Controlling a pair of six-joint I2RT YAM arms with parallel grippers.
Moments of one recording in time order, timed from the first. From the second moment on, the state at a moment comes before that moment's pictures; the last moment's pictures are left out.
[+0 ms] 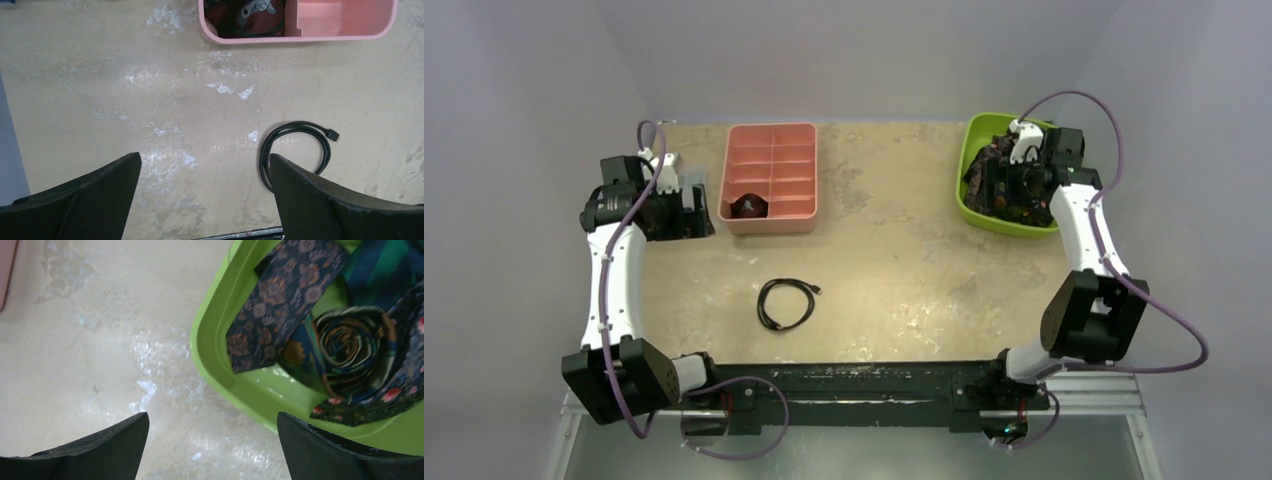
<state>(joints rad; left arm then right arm) 0.27 1.23 1.21 -0.95 0.29 0.12 -0.17 1.48 1.29 -0.69 -0.39 -0.26</state>
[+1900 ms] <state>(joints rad) 0.25 1.39 1.57 -1.01 0.50 0.26 0.01 1.34 1.73 -0.83 -0.77 -0.52</state>
